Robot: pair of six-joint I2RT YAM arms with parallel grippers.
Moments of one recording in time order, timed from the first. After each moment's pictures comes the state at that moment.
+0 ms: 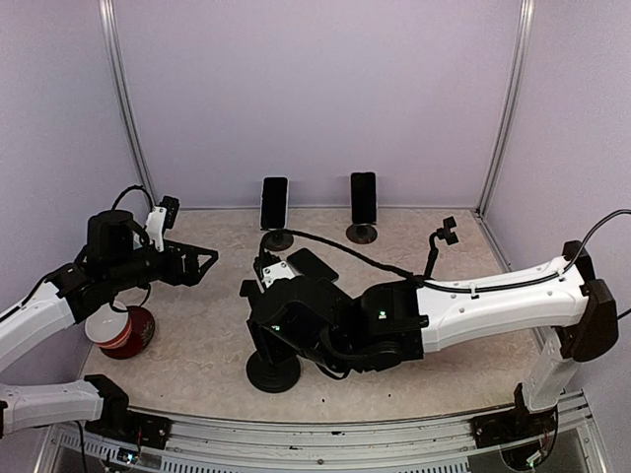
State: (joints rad) left arm -0.44 0.89 0.70 -0.20 0.15 -0.18; right arm 1.46 1.80 1.52 -0.41 0.61 0.59
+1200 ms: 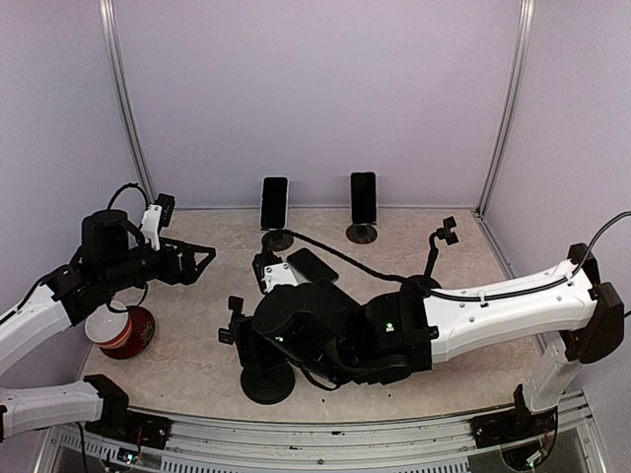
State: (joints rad) left arm -0.44 0.86 0.70 -0.20 0.15 -0.18; right arm 1.52 1.77 1.51 -0.30 0.60 0.72
